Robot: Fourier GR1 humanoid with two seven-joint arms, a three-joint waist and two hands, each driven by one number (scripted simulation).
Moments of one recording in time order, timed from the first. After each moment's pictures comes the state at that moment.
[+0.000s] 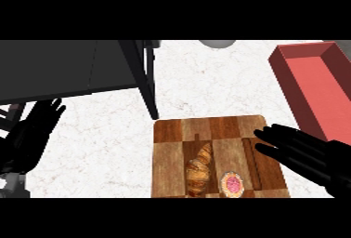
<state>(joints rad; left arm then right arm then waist) -0.02 0.46 -0.04 -1.61 0.44 0.13 0.17 -0.09 -0.84 0.22 -2.19 0.19 0.49 0.03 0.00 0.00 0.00</state>
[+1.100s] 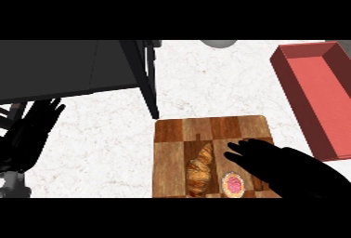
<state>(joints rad) -0.03 0.39 0.04 -1.61 0.37 0.05 0.21 -0.18 -0.58 0.40 -2.17 0.32 0.82 0.47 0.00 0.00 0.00</state>
